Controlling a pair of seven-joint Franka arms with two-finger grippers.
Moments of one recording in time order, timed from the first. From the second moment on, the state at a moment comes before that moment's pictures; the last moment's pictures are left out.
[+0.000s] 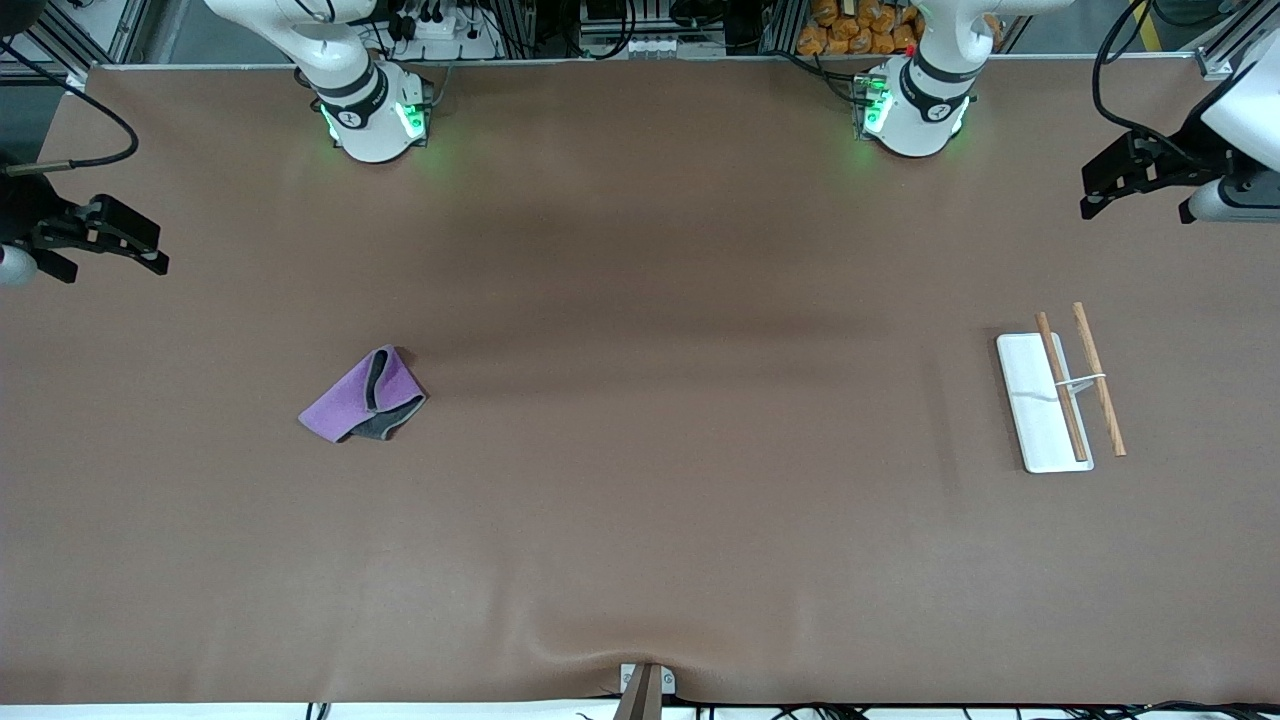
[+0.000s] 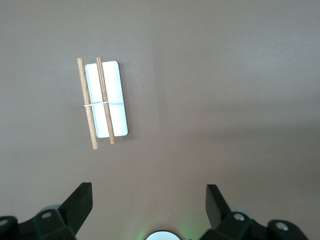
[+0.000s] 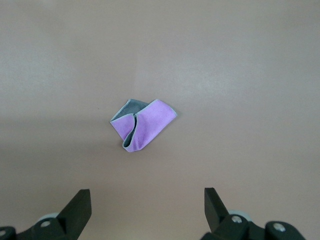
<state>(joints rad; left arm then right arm) -0.05 -0.07 -0.05 -1.55 0.02 1.45 -0.03 0.00 -0.01 -0.01 -1.56 0.01 1.55 -0.09</state>
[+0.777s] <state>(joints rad) -0.05 -0.07 -0.05 -1.55 0.02 1.45 -0.03 0.00 0.02 -0.01 -1.57 -0.02 1.55 -0.09</state>
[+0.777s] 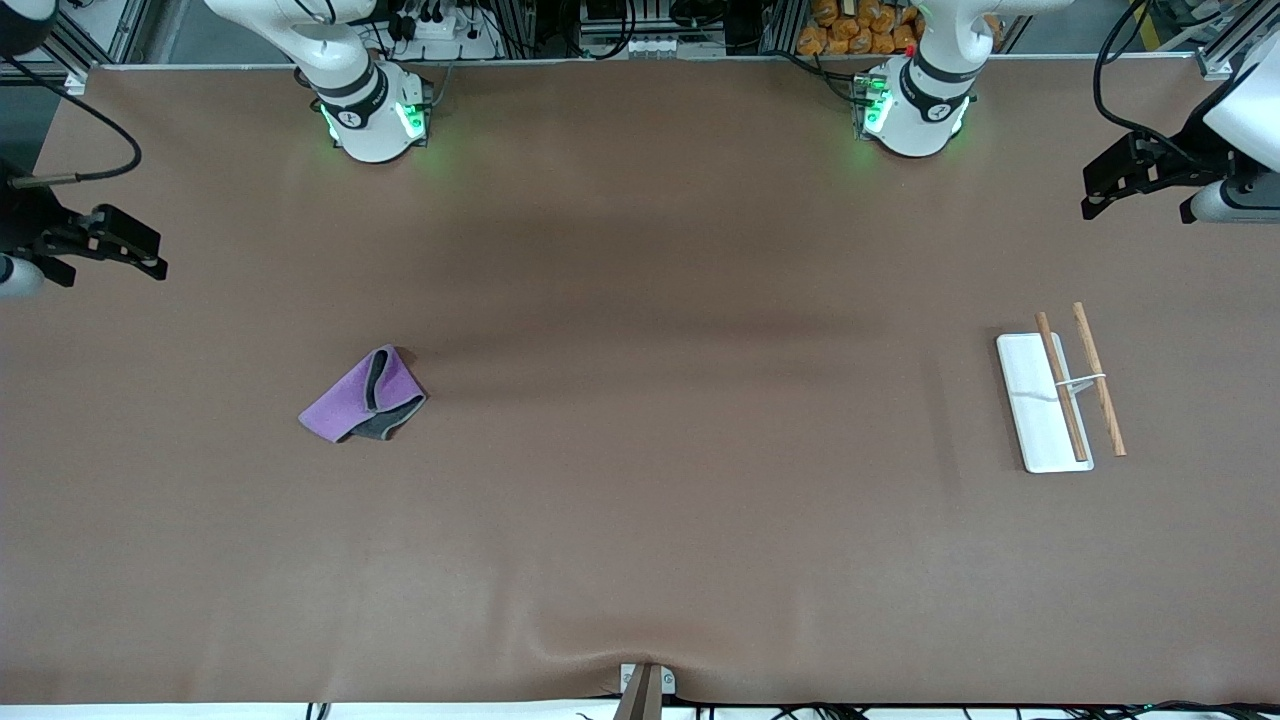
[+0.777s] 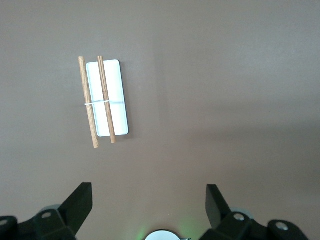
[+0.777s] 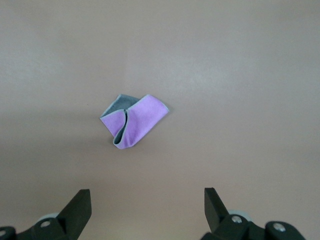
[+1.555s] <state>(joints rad) -0.05 -0.06 -0.05 -1.56 0.02 1.45 -0.07 0.04 0.18 0.00 -1.70 0.03 1.71 -0.07</state>
